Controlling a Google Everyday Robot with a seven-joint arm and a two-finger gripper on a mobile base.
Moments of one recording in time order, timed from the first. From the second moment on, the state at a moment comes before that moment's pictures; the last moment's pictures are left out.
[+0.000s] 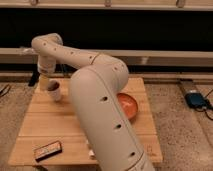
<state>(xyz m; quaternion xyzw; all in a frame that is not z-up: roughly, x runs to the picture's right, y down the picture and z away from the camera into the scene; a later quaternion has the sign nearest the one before) -0.336 -0.045 0.814 -0.33 -0.16 0.09 0.93</state>
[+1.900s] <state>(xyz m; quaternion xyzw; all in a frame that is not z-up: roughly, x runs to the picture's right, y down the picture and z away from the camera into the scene) -0.336 -0.045 0.814 -0.33 -0.16 0.09 0.93</state>
